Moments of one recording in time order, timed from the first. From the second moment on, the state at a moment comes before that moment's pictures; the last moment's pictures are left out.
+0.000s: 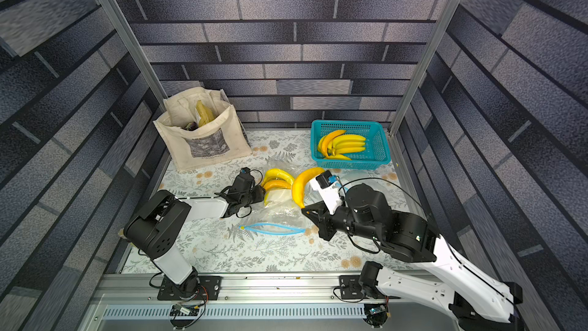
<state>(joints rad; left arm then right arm) -0.52 1.71 0.73 0.21 0.00 -0.65 0.98 0.79 1.21 -0.87 0.03 0.35</state>
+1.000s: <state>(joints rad) -0.56 1.72 0.75 0.19 0.00 -0.69 0.25 1.49 1.30 -0.49 -0.06 0.09</state>
